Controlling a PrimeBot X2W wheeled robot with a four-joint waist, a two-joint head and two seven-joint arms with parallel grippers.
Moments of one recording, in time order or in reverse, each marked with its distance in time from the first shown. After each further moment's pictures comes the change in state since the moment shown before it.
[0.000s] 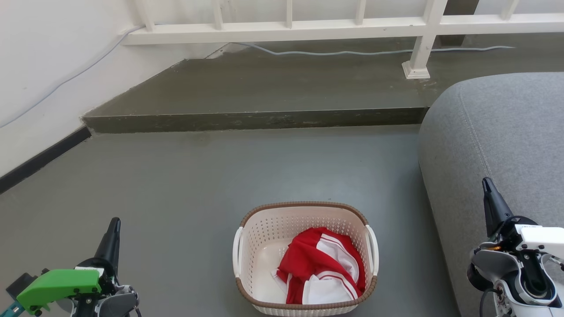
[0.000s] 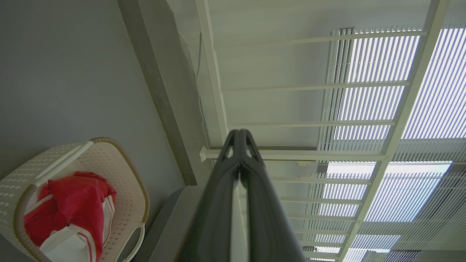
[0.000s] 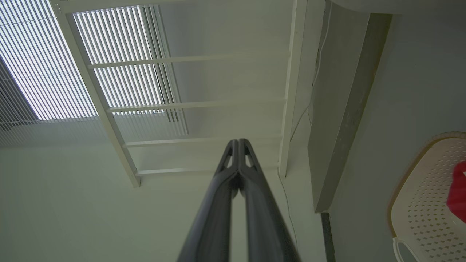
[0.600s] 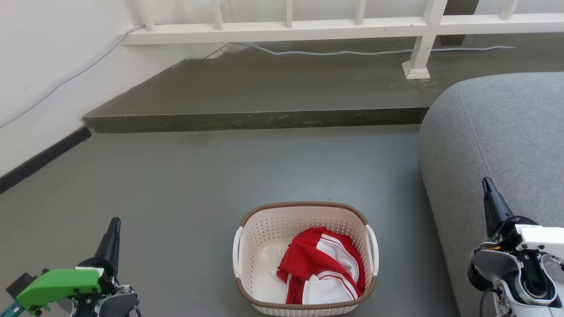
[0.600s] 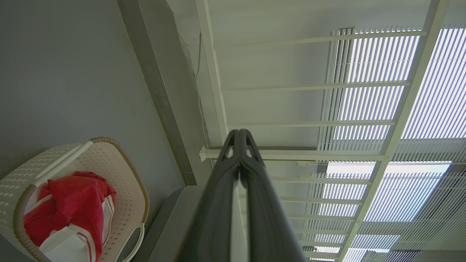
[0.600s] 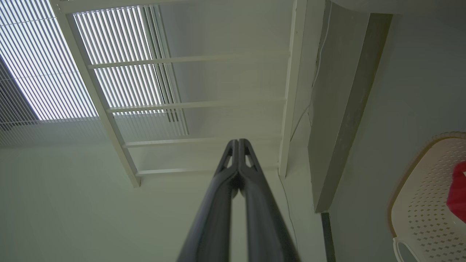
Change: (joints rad) left arm 0.000 -0.001 0.001 0.000 0.000 0.000 0.001; right arm 0.000 0.000 -0.001 0.000 0.000 0.000 0.000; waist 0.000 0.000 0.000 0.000
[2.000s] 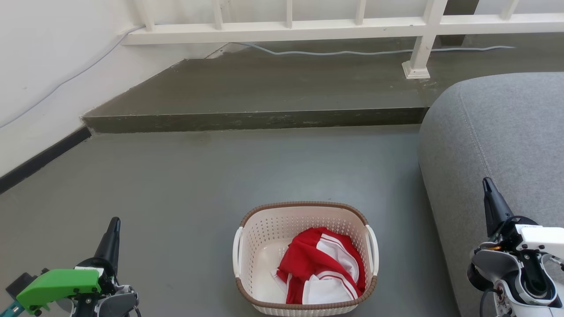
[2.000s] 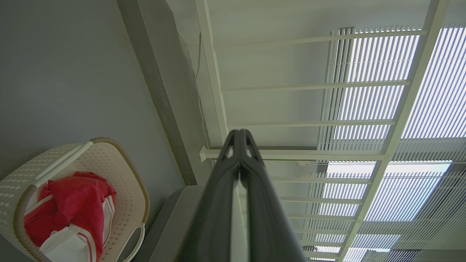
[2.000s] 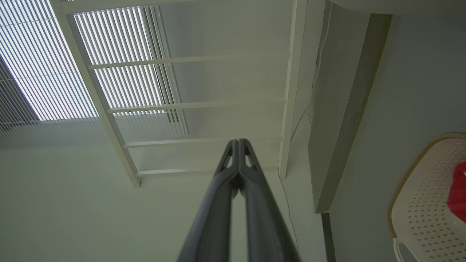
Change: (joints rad) left arm 0.000 -0.001 0.003 -0.001 0.004 0.000 0.003; right arm 0.000 0.001 -0.002 0.000 -0.001 0.000 0.000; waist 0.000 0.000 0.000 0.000
